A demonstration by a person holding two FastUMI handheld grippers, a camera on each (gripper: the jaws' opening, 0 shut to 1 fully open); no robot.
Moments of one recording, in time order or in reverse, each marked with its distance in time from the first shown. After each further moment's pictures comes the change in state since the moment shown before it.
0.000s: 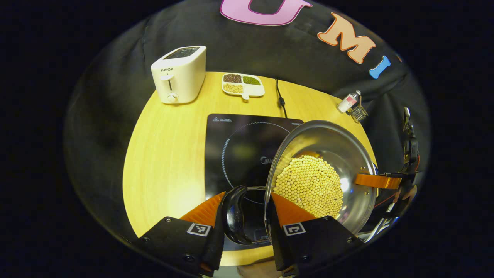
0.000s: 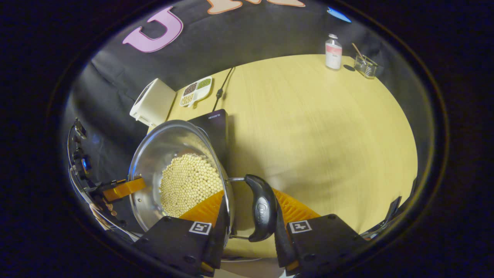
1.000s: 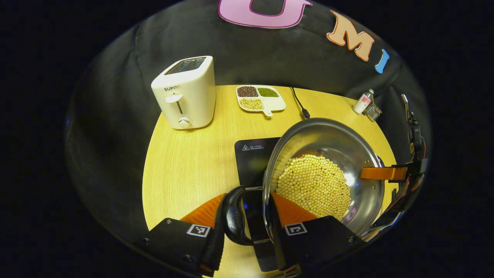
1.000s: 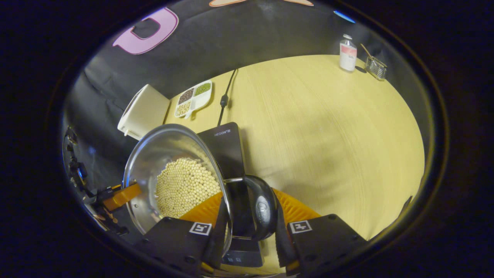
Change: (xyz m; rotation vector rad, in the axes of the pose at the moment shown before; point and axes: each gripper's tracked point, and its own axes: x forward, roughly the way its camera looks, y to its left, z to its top) left arm 0.038 0.057 0.049 0.109 -0.064 0.071; right arm 0.060 0.037 0.037 0.044 -0.030 -0.009
